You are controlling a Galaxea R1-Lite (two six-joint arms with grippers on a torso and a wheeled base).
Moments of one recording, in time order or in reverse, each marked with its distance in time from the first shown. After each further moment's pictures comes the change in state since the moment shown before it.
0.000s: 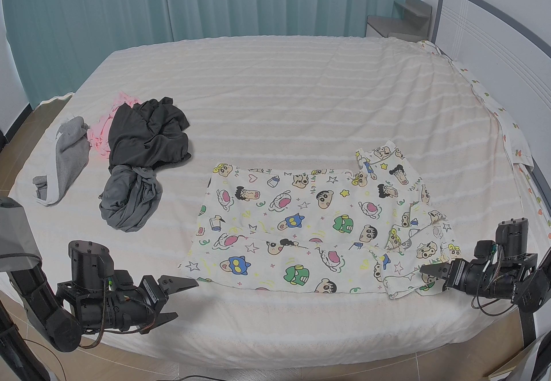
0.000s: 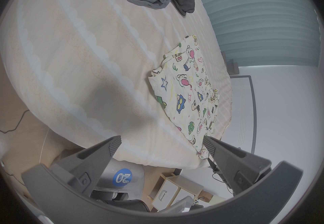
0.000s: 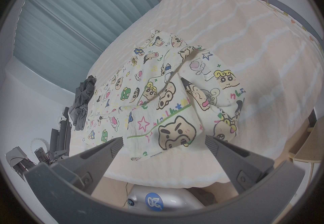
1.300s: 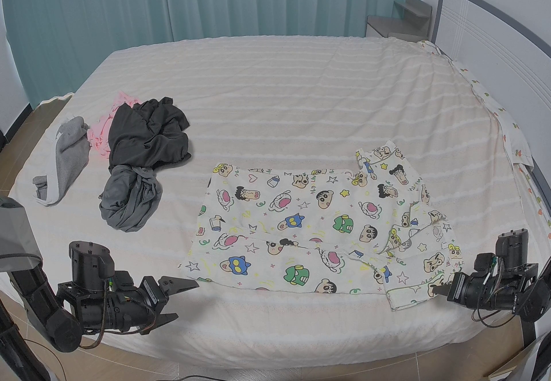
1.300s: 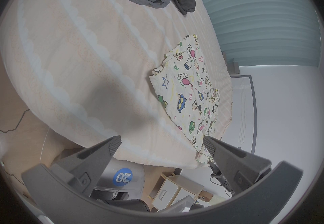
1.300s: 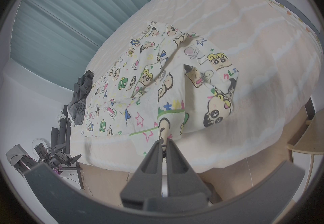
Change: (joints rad) left arm -0.002 0.004 0.001 0.000 -0.001 0.000; right arm 0.013 -0.006 0.075 -0.012 0.006 0.012
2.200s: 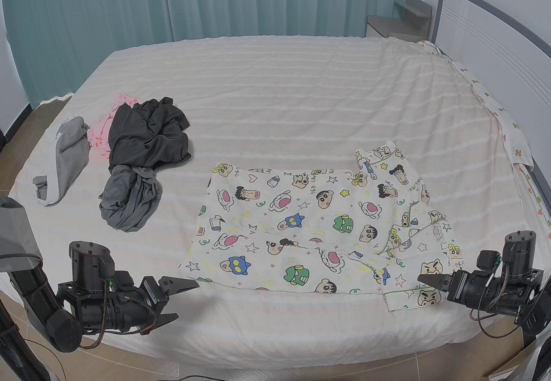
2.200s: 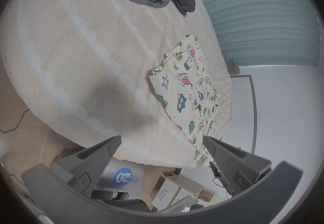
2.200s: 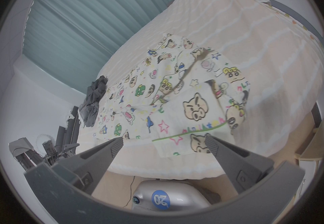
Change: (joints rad) left arm -0.001 0.000 0.000 0.000 0.000 0.000; right arm 0.074 -0.051 0.082 -0.180 -0.033 0.045
